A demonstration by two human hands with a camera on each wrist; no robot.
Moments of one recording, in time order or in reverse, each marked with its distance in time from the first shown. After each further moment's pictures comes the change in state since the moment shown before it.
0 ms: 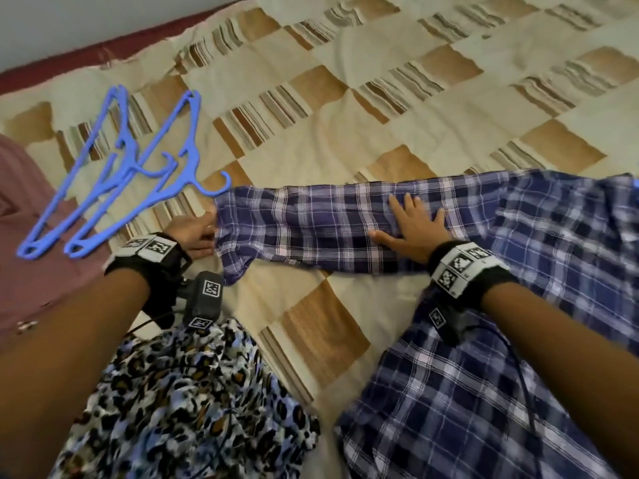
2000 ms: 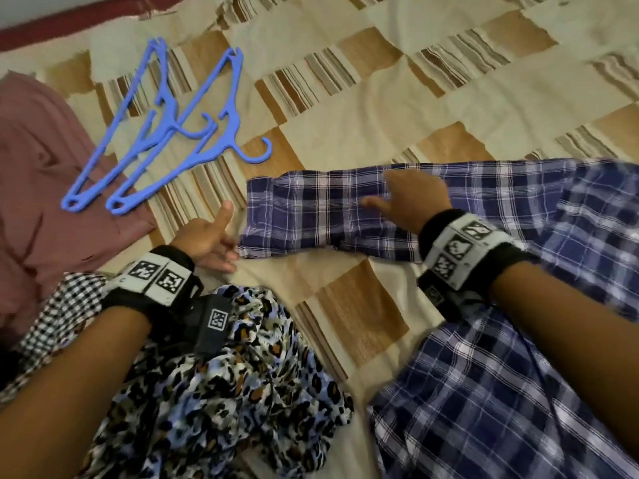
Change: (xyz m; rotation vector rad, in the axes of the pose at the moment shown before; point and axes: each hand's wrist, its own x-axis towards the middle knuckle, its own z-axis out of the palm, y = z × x) left_hand -0.060 -0.037 -0.039 0.195 -0.071 0.012; right_hand -0.005 -0.106 -0.029 -0.194 0.191 -0.125
